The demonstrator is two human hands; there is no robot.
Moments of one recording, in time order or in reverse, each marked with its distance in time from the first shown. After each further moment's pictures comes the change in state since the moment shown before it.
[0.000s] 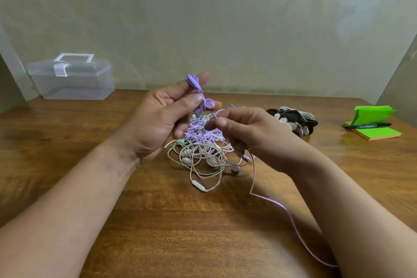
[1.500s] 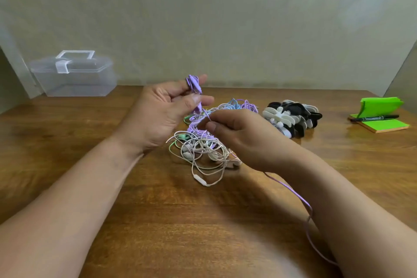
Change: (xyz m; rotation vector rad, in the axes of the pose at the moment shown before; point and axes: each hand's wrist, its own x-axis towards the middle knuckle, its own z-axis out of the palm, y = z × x) left_hand -0.006 0.008 0.012 0.231 0.130 0.036; right_hand 0.000 -0.002 0.019 -0.504 0.027 -0.040
